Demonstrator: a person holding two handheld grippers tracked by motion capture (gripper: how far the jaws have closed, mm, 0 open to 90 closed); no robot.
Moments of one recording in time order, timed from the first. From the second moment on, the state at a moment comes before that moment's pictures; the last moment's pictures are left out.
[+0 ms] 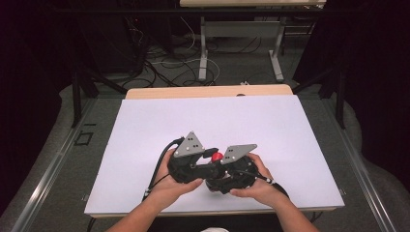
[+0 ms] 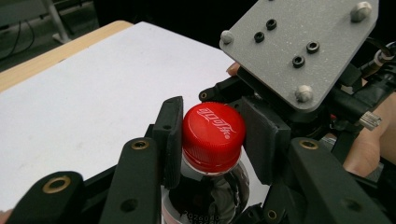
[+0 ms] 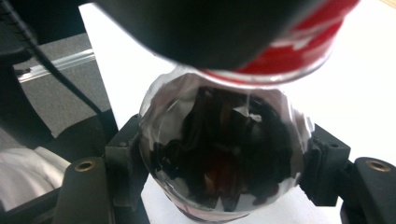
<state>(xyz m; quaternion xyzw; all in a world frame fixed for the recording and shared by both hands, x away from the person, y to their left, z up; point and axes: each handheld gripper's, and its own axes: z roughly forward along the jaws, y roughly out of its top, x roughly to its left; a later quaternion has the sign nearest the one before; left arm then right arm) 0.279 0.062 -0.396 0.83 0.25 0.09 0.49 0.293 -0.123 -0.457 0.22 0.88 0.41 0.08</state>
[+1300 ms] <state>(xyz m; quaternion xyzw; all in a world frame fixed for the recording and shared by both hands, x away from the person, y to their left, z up) 0.284 0.082 -0.389 0.84 0.19 0.05 0.51 0.290 -0.123 -0.454 0.19 0.88 0.43 0.06</state>
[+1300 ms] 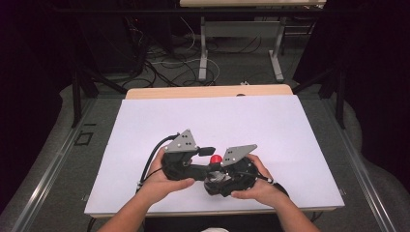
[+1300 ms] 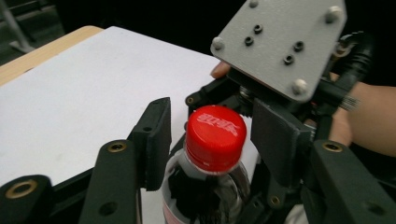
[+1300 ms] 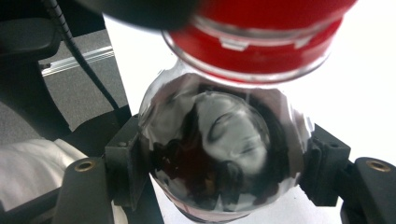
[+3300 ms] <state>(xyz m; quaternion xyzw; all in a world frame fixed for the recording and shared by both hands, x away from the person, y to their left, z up) 0.270 0.076 -0.380 0.84 0.21 0.09 0.49 0.290 -0.124 -0.453 0.18 0.88 0.44 0.05</state>
